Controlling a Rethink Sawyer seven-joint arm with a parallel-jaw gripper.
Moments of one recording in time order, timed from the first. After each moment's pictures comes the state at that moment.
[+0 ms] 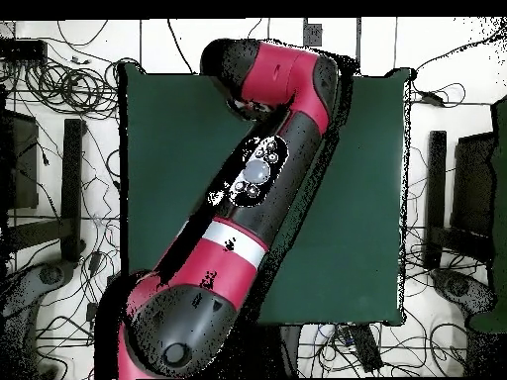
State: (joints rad) arm 0.05 0.14 -1.09 0.57 0.72 1.27 2.81
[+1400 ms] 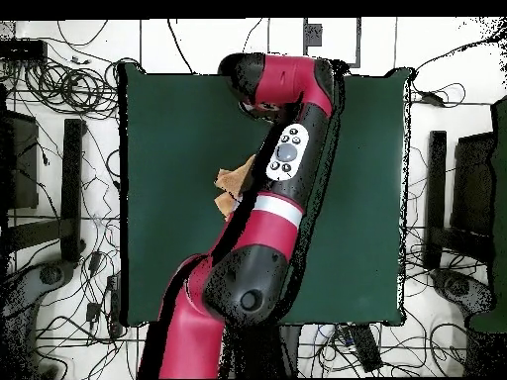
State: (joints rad) arm -0.12 0.37 -1.12 0.23 0.76 1.21 2.81
